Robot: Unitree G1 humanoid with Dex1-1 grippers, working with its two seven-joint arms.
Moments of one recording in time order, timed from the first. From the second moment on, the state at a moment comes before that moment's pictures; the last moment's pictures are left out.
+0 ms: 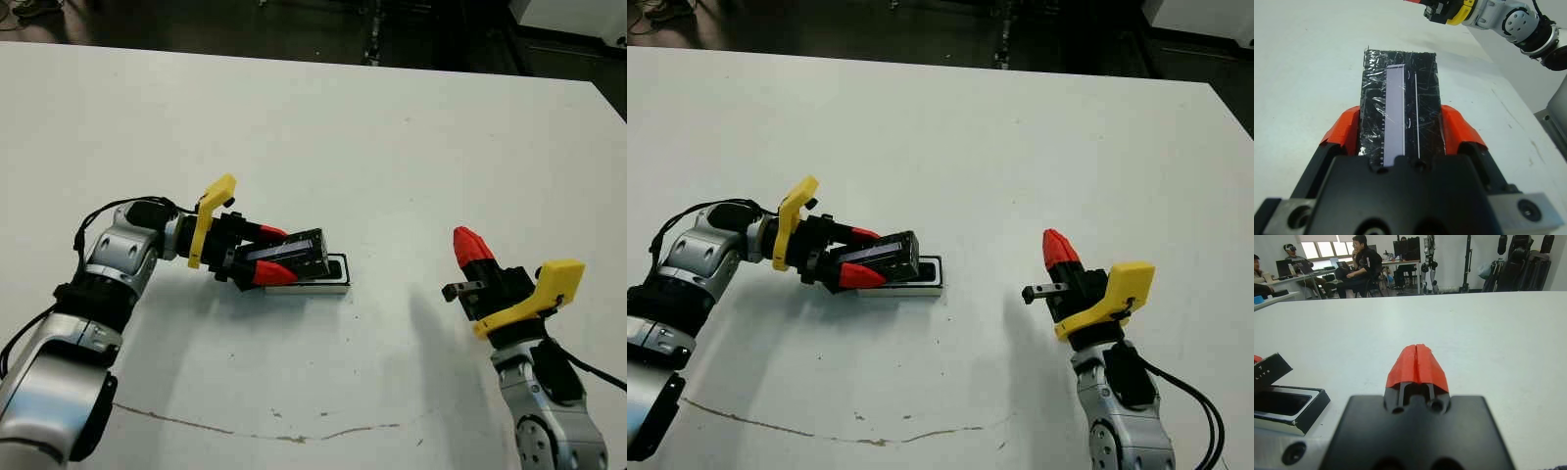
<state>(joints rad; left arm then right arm) -0.67 0.46 -0.22 0.57 -0.29 0.18 -1.48 0.13 -0.17 -0.09 -0.37 0.33 0.18 0.23</state>
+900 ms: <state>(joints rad) -0.59 0.44 -0.11 0.44 -0.36 0.26 -1.30 0.13 -0.17 -0.09 -0.37 0.33 0.19 0.23</state>
